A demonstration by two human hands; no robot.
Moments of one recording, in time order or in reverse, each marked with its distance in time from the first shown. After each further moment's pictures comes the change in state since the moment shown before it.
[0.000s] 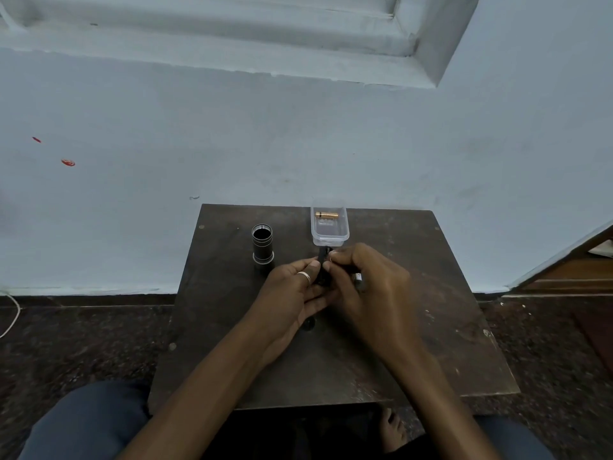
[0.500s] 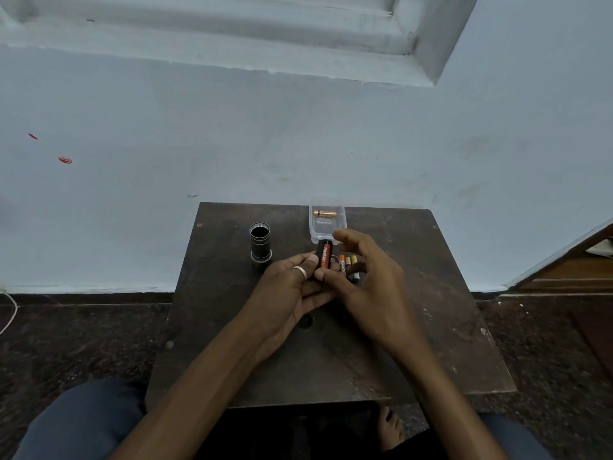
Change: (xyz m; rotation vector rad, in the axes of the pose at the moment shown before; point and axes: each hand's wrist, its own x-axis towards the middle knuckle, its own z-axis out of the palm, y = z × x) left_hand -0.002 0.006 0.003 -0.018 0.011 -0.001; right_hand 0.003 0.009 -0.001 0.168 -0.164 0.305
